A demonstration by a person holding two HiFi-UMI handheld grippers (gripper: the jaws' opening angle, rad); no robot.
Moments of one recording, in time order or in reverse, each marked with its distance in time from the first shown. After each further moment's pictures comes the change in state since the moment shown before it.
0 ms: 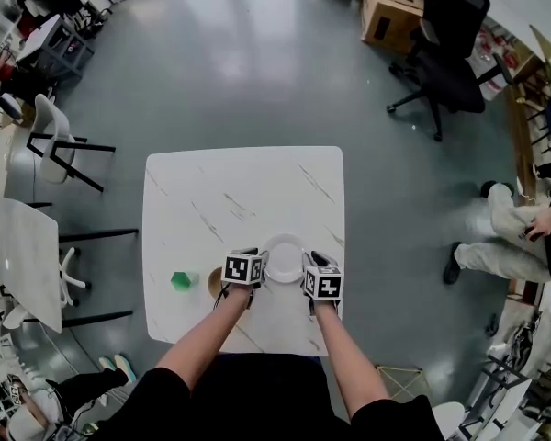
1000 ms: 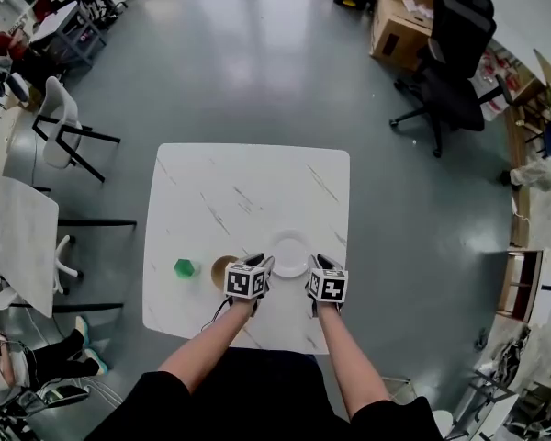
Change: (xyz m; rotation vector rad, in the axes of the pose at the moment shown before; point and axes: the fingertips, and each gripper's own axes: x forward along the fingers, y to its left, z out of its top) left arm -0.027 -0.022 -0.026 -0.020 -0.179 -0.072; right arm -0.019 -0.001 -0.013 -0.045 -0.006 -0.051
